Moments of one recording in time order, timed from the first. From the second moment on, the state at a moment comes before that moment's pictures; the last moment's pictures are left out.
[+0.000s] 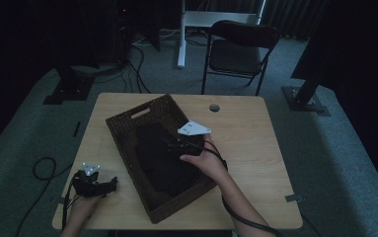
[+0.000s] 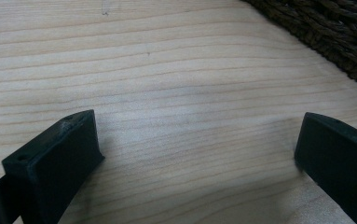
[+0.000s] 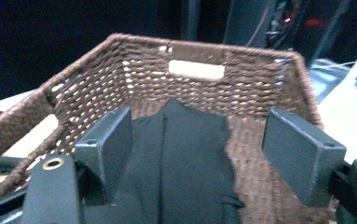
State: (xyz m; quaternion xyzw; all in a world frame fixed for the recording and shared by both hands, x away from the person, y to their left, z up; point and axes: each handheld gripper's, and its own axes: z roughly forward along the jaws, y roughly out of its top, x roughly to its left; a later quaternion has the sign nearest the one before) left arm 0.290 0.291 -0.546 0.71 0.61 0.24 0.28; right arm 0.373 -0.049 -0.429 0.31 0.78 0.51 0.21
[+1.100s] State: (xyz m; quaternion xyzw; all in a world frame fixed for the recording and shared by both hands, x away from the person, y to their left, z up) left arm 0.290 0.291 -0.546 0.71 0.61 0.24 0.28; right arm 0.400 -0.020 -0.482 0.37 0.84 0.36 0.14
